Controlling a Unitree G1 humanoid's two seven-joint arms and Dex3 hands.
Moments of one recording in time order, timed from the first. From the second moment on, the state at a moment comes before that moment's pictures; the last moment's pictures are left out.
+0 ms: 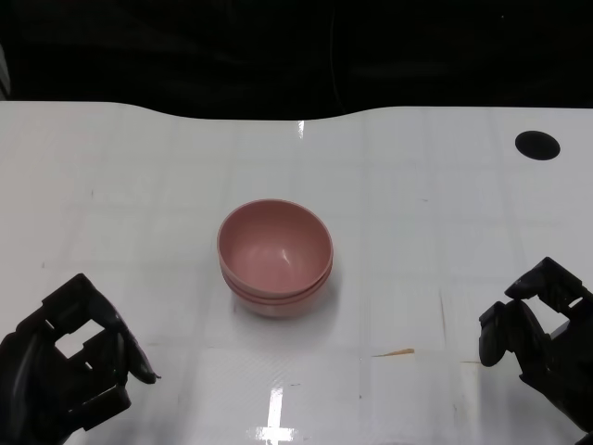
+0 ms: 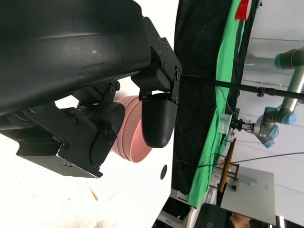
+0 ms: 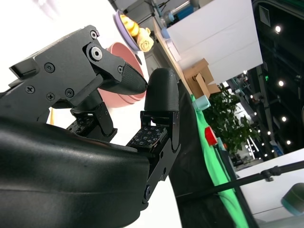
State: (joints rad) left arm 0.21 0.10 0.21 -0.14 -0.48 0.07 -0.33; right arm 0.04 -0.01 -0.20 0.14 0.59 0.01 0.50
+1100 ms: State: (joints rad) left arm 0.21 0.08 0.22 -0.14 -0.47 0.08 -0.32; right arm 0.05 0.00 -0.20 0.18 0.55 -0.06 0.52
